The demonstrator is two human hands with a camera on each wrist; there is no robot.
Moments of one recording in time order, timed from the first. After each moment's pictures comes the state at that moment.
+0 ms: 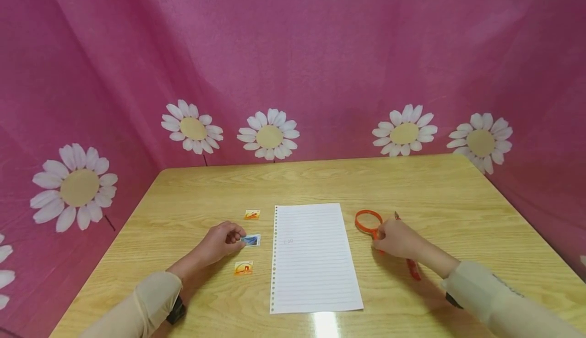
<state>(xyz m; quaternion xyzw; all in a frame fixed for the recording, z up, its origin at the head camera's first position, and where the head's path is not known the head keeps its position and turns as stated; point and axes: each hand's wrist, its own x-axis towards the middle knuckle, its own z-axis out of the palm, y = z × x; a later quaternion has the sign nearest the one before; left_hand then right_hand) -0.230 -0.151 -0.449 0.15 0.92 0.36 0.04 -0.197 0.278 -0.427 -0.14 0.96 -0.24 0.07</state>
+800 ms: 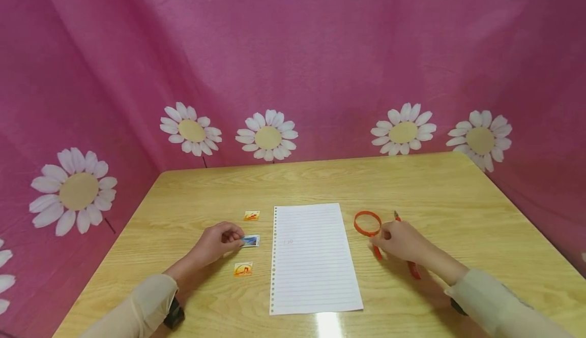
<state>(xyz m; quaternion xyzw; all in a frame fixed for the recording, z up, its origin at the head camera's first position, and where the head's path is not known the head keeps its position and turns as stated) -0.229 -0.159 -0.449 0.18 0.90 0.39 0.02 -0.190 0.287 -0.430 -0.15 0.95 -0.26 0.01</state>
